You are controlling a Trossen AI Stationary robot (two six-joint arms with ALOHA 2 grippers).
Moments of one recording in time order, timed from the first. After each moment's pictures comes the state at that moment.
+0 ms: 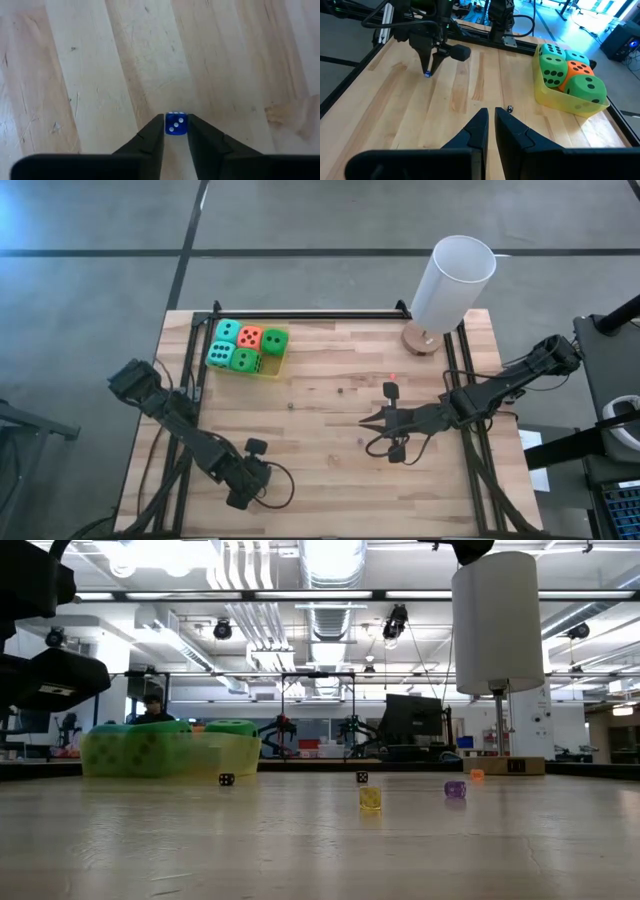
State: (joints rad) left arm -0.74 1.66 0.82 -0.41 -0.15 -0.44; right arm 0.45 1.21 0.84 -0.07 0.45 0.03
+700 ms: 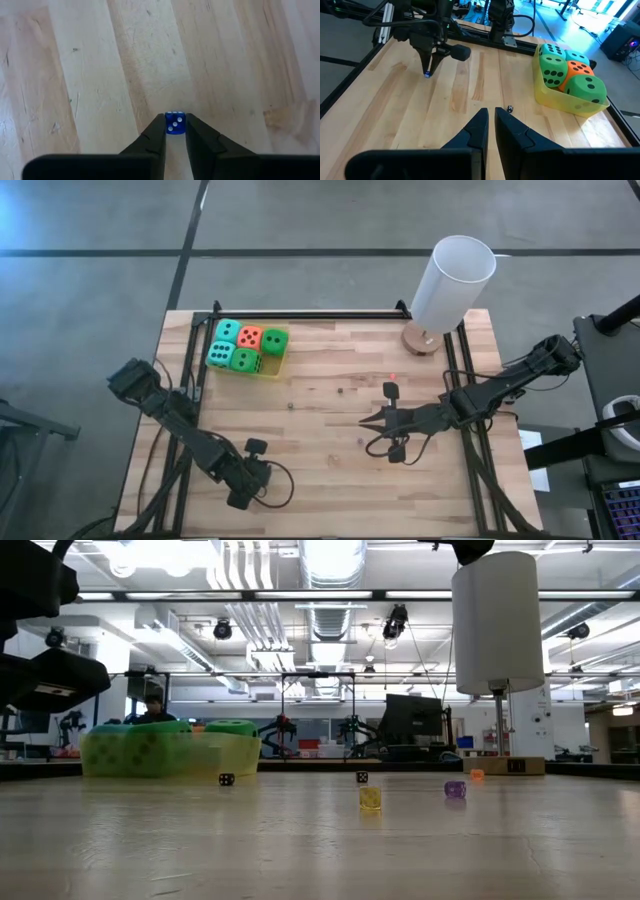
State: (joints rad) left arm -0.74 1.66 0.81 -0.39 -0.15 -0.46; right arm 0.45 1.21 0.84 -0.07 0.45 0.03
